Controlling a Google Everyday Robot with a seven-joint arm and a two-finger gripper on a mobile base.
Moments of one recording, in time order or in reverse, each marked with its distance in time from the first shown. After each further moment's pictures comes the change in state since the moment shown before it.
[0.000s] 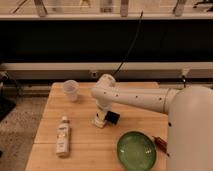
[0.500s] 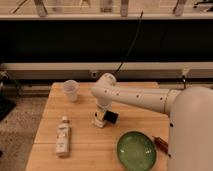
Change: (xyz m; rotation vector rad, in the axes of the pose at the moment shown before) arm 0.009 -0.005 -0.003 0.030 0.030 -0.030
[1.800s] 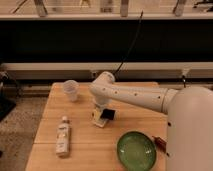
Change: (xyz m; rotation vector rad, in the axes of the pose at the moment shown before) arm 0.016 -0.004 -0.004 0.030 0.030 -0.030
